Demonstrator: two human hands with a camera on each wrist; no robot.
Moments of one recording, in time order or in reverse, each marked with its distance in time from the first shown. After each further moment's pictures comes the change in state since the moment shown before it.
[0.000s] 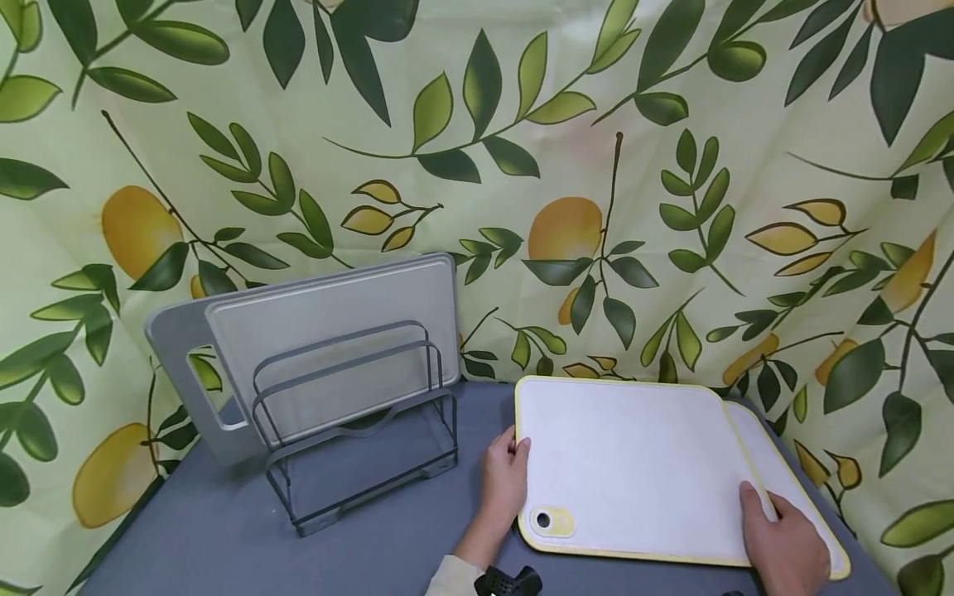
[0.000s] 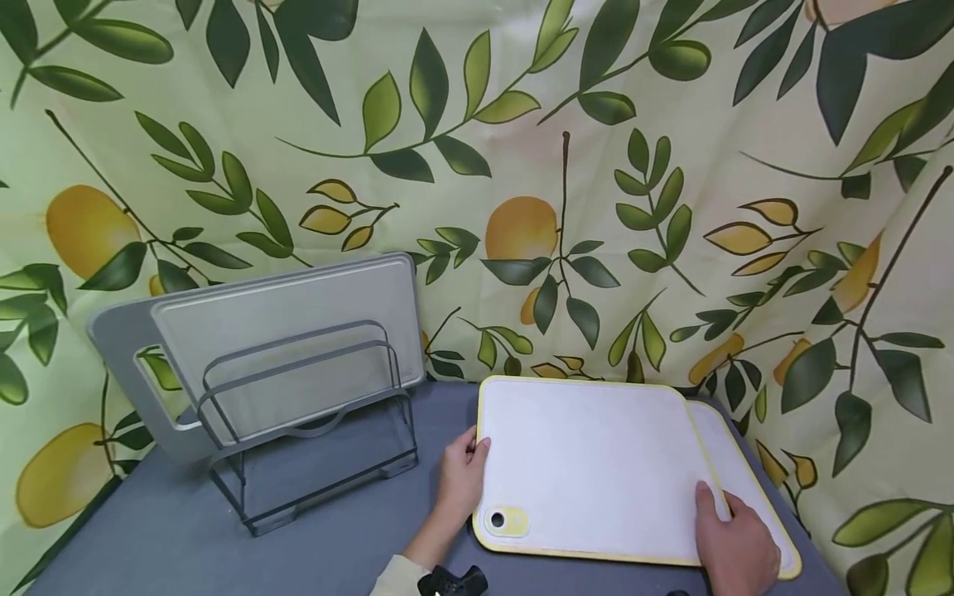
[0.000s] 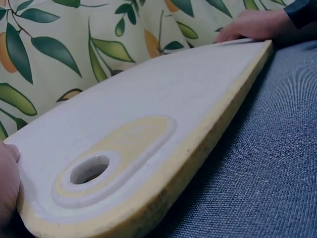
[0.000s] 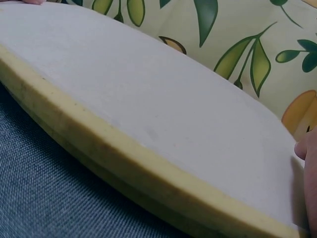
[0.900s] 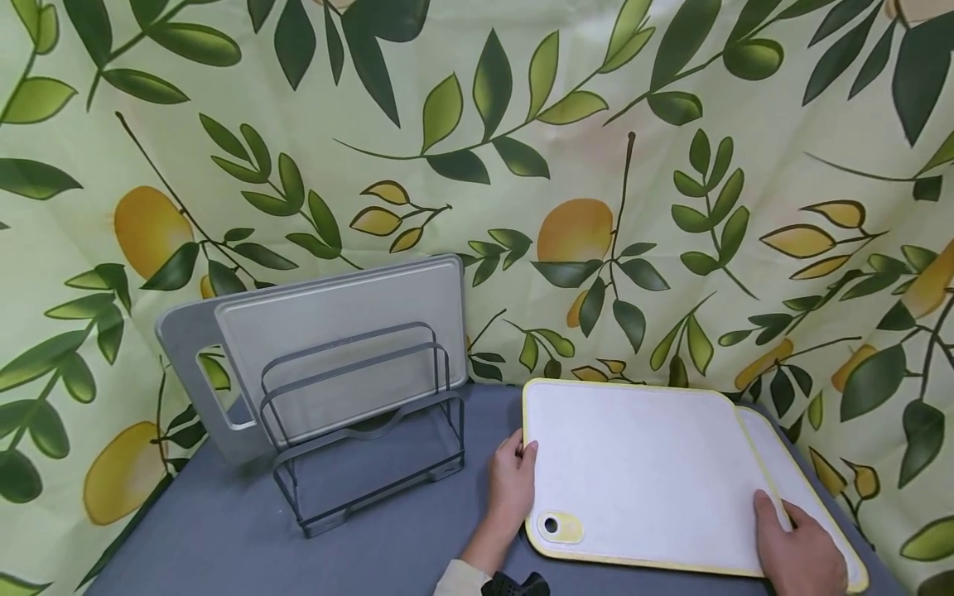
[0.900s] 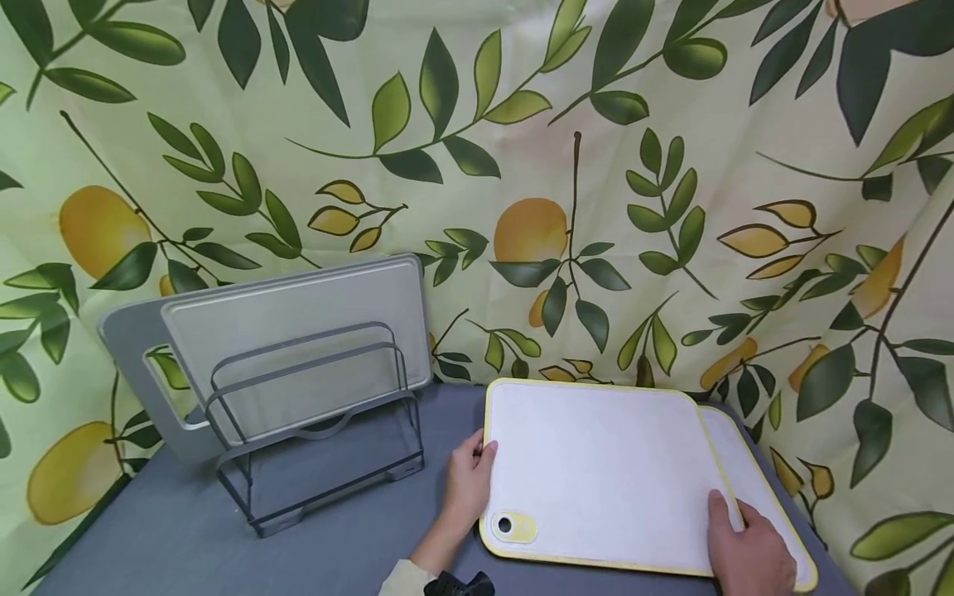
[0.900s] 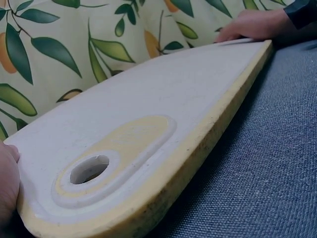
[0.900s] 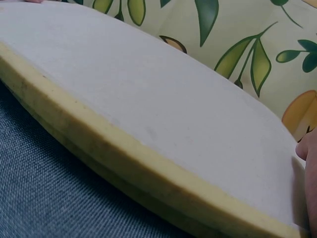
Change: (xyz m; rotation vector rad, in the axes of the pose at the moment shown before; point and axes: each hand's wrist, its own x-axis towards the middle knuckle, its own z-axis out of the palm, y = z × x) left_hand 0.001 -0.002 0.004 0.015 0.023 0.003; right_hand 0.003 0.001 -0.004 -0.056 -0.068 0.025
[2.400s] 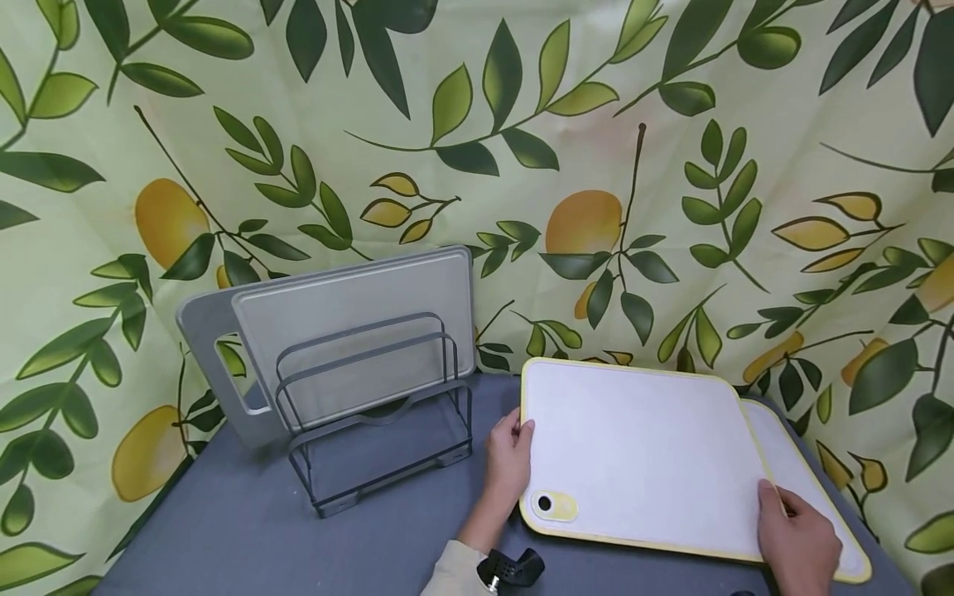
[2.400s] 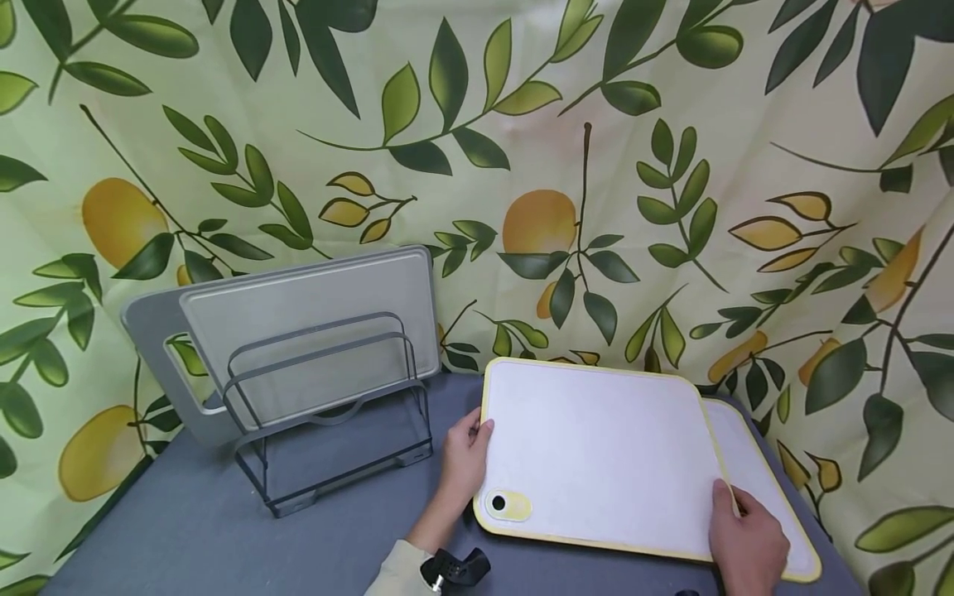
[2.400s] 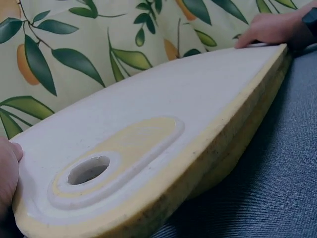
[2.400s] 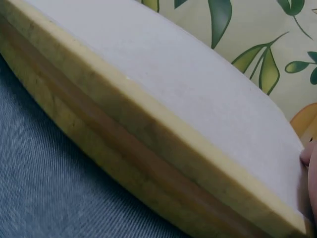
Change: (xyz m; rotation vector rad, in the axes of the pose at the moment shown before) left_hand 0.007 0.022 -0.017 0.024 0.038 0.026; right_hand -0.005 -0.009 0.002 0.178 0.091 -0.083
